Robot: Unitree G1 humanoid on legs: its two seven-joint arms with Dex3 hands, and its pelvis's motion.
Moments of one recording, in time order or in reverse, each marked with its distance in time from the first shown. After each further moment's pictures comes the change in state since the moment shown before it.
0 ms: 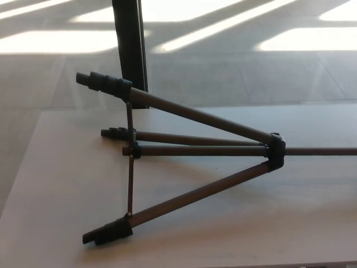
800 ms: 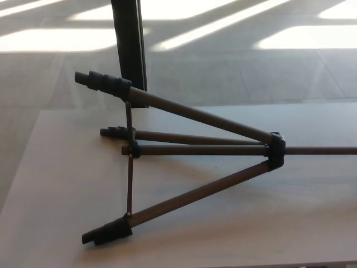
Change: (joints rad) left_arm -0.274 0.089 0.110 -0.532 -0.142 0.006 -0.073; right_arm 0.026 0.057 -0.266 -0.724 0.232 0.099 0.020
